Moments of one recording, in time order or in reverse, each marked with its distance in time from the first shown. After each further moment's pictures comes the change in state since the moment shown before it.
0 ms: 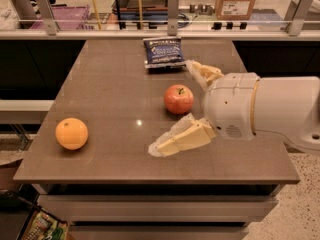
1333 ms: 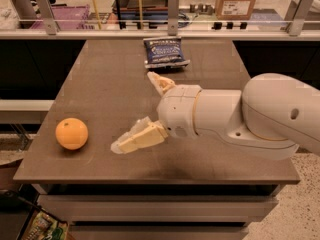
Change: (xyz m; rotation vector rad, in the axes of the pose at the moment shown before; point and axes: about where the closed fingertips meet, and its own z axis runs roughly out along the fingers) arm 0.004 0.014 0.094 -0.080 -0.113 0.042
